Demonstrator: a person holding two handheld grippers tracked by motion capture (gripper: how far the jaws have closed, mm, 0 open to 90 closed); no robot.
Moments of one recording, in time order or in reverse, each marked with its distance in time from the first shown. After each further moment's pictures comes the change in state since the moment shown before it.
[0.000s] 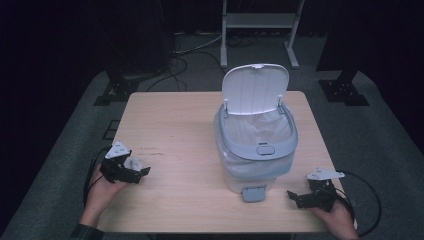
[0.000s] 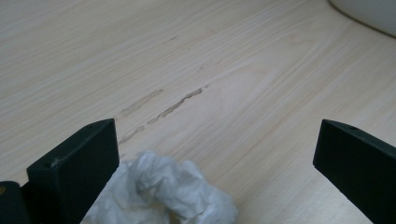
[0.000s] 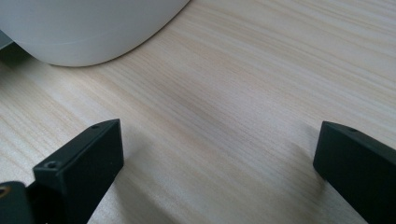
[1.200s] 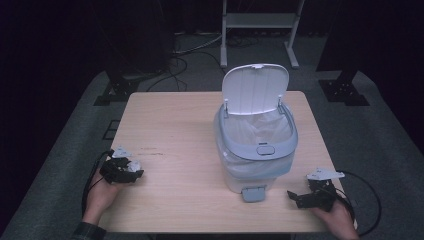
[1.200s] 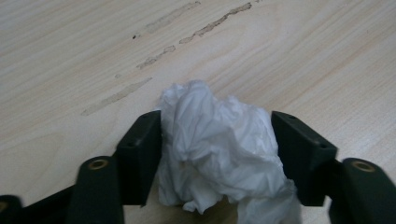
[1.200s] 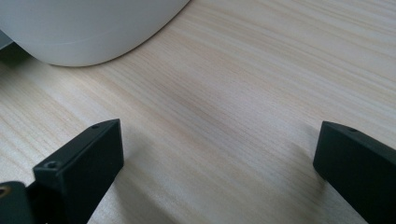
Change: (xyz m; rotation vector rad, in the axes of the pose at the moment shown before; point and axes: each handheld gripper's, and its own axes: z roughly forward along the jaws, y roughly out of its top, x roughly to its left) left arm 0.012 -0.021 0.016 0.211 0.063 -0.046; right arm 0.000 0.000 0.000 0.000 0.000 0.000
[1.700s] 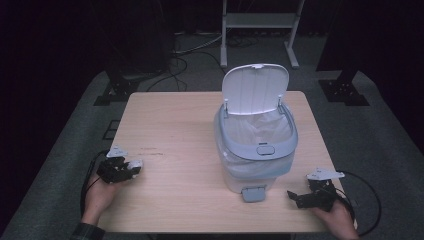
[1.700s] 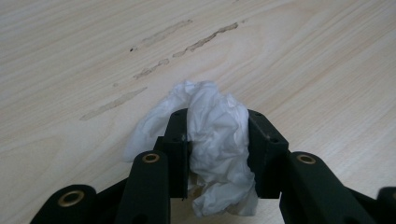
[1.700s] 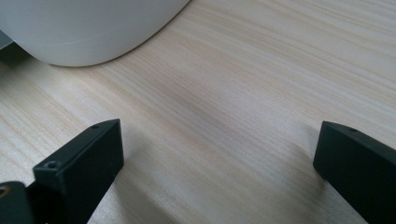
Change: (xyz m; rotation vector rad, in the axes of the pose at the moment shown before) left arm 0.001 0.001 -0.013 -0.067 -0.056 -0.037; right arm 0.000 0.000 0.000 0.000 0.000 0.000
